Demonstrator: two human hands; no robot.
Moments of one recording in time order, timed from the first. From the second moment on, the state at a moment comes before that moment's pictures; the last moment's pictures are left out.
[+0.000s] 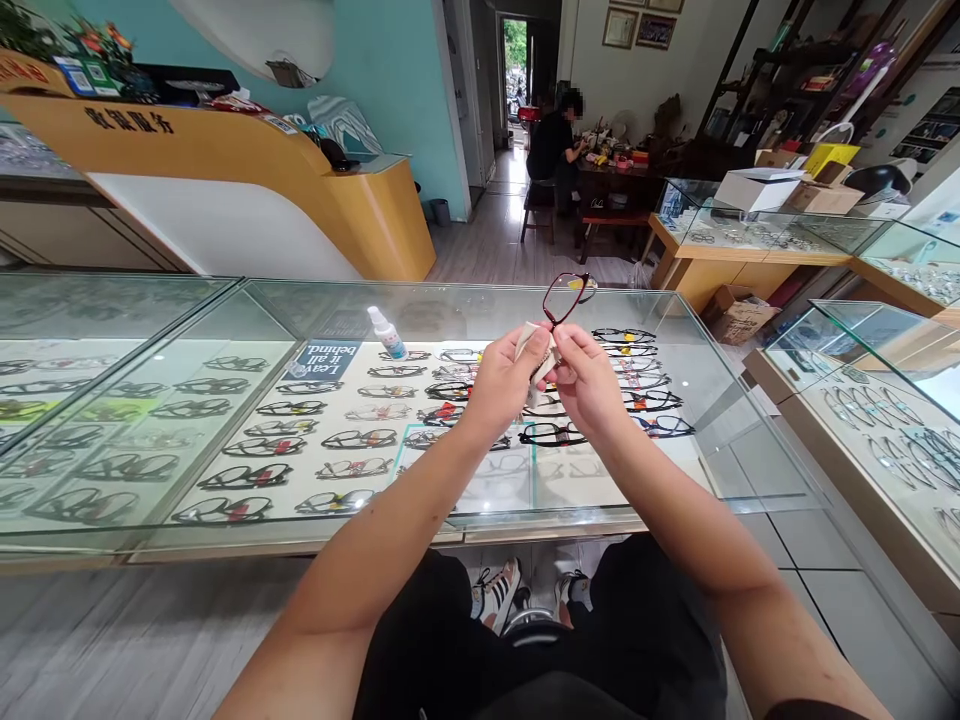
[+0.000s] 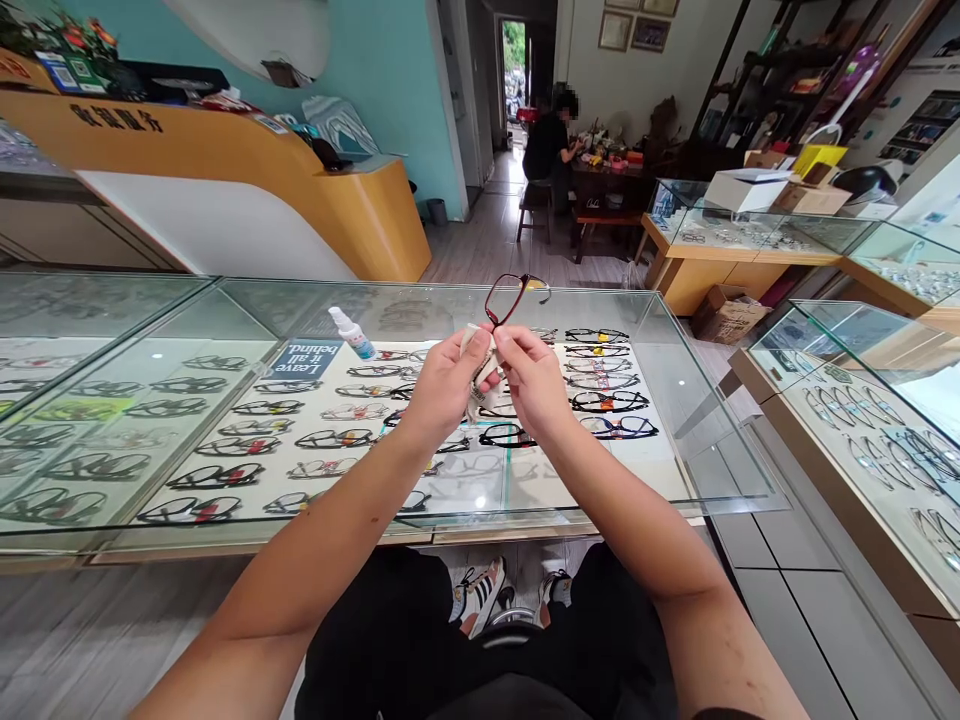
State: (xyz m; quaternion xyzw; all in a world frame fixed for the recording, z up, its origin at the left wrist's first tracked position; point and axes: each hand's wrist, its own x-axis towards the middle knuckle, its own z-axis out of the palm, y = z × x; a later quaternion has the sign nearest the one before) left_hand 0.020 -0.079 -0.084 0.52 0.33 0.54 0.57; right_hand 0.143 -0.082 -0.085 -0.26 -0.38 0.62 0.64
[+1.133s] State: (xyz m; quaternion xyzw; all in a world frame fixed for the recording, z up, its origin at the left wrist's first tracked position) left_hand 0.009 -0.084 -0.083 0.59 0.34 0.53 0.51; right_hand 0.151 -0.080 -0.094 -0.31 -0.49 0.54 0.61
